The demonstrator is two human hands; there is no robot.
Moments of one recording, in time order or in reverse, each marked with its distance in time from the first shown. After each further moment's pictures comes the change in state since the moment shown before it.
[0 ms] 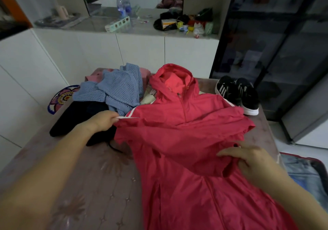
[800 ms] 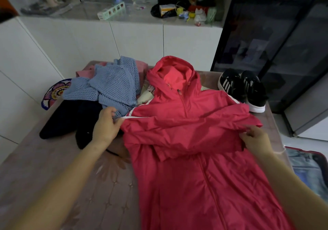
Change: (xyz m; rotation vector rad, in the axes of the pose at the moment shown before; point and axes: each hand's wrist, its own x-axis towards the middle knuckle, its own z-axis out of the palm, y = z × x) left_hand 0.004 0.032 0.050 -0.421 0.523 -0.178; right_hand 0.060 0.123 0.061 0.404 0.250 0.847
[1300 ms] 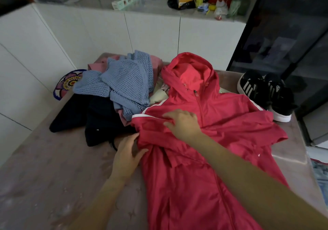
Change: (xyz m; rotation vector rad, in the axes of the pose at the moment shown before) left_hand -0.088 -0.022 0.049 -0.164 -0.037 0.091; right_hand -0.032 -0.146 0.185 -0.605 -0.447 -0.668
